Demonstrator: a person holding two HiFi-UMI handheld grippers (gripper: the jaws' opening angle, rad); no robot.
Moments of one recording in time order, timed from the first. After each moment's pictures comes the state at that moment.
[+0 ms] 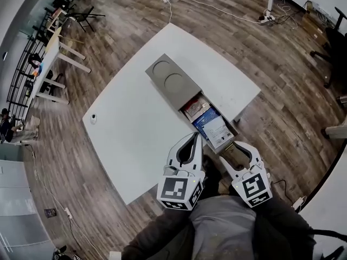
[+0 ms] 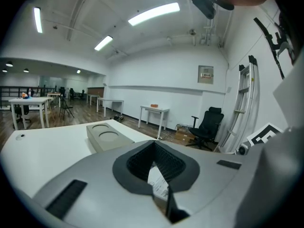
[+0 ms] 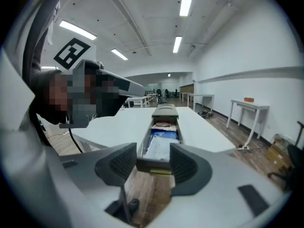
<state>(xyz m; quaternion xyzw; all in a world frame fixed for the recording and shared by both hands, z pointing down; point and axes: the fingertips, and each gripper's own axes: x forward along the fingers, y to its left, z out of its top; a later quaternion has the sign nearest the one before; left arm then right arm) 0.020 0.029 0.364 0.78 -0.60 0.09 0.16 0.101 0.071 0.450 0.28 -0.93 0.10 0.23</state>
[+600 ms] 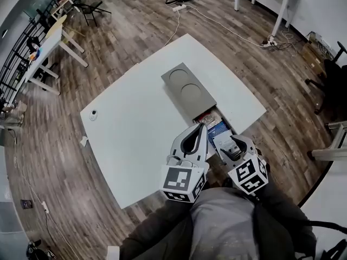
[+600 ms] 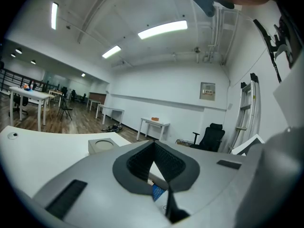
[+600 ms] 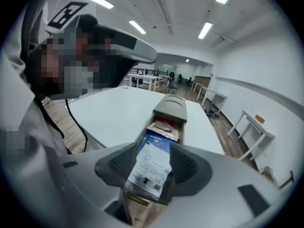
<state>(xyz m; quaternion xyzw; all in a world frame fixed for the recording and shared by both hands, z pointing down) -0.027 -0.007 0.317 0.79 -0.60 0.00 0.14 0.055 0.023 0.453 0.23 -0.89 0.01 0.38</state>
